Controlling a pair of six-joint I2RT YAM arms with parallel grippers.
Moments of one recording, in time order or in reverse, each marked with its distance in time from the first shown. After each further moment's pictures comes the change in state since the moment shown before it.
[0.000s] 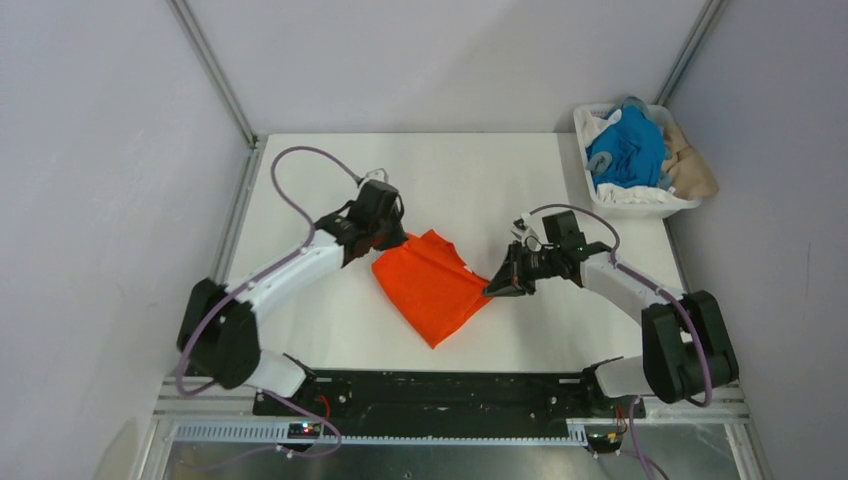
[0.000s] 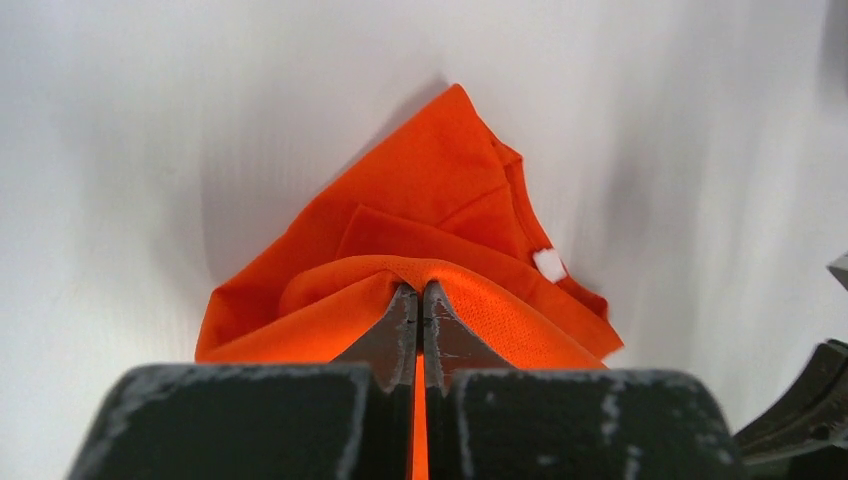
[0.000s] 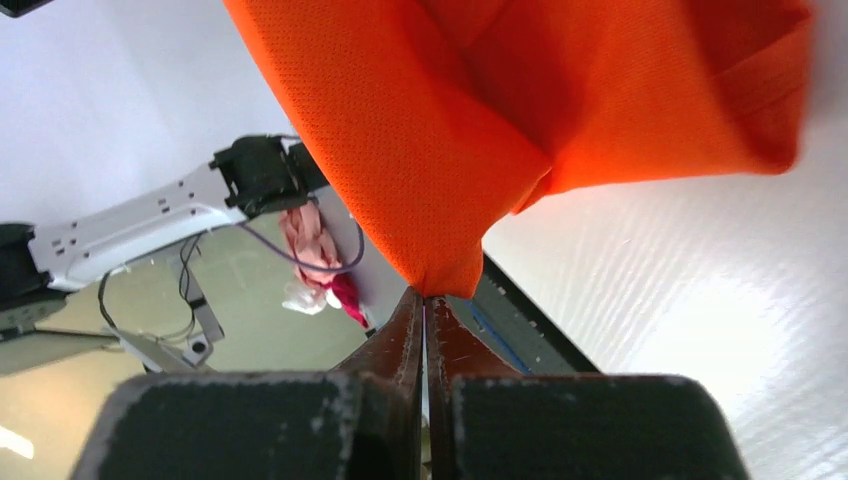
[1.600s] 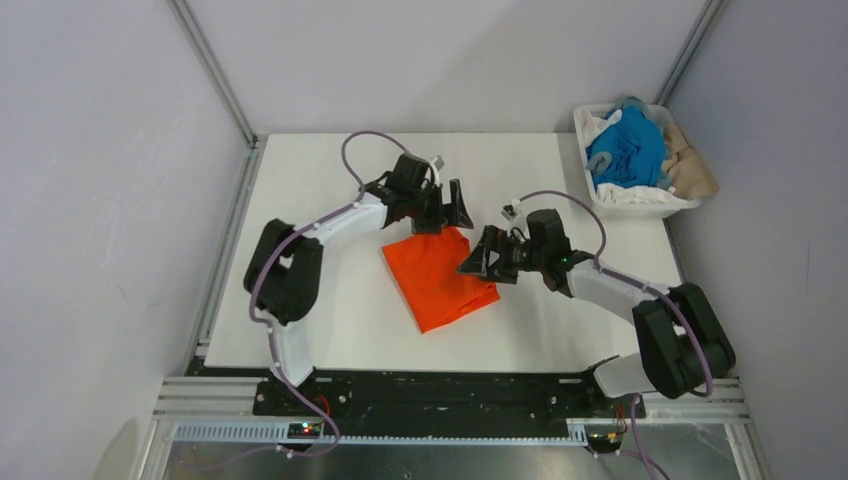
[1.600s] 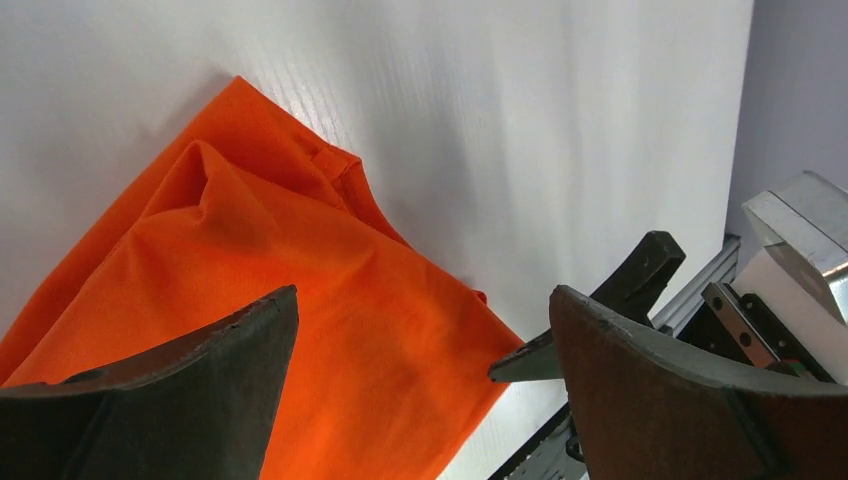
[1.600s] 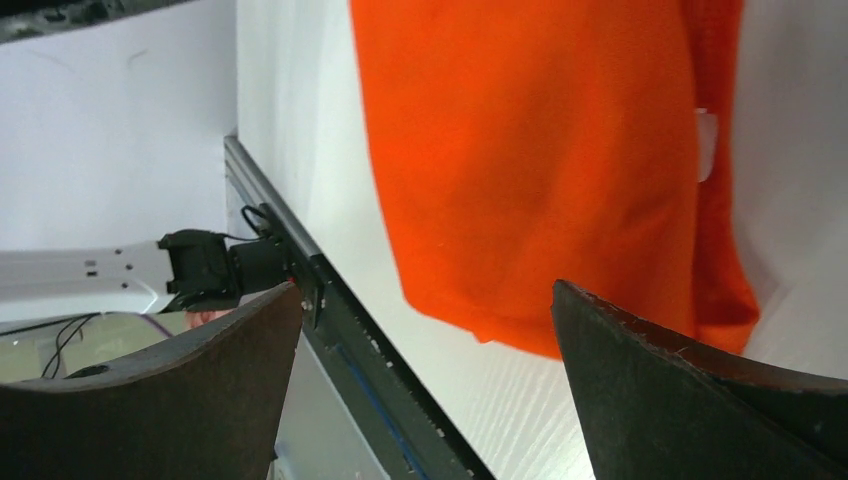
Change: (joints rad) left arm 0.024 0.465 0.352 0.103 0.520 0.117; right arm 0.110 0.019 -0.066 0.441 0.262 0.069
